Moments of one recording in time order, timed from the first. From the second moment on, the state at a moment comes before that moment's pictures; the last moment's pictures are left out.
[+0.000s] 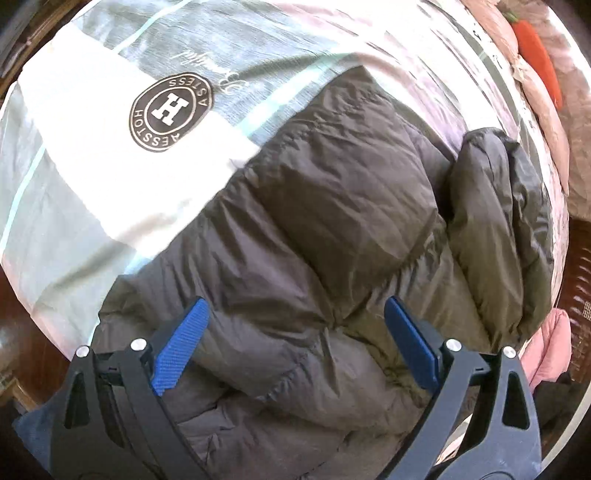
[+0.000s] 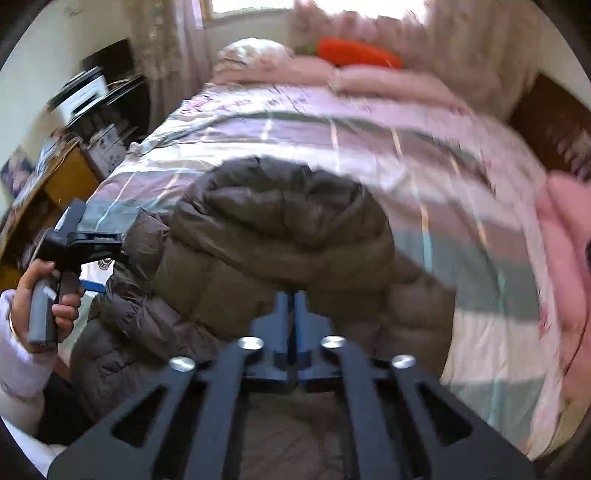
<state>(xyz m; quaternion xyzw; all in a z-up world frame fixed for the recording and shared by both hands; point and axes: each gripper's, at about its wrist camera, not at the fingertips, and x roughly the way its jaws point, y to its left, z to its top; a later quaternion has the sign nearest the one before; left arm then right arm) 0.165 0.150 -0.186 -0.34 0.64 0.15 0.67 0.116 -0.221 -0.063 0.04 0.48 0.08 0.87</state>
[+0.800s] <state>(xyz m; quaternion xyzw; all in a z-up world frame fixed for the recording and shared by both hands) 0.188 0.106 -0.229 -0.30 0.70 0.10 0.64 0.262 -0.110 -0.135 -0.17 0.48 -0.01 0.86</state>
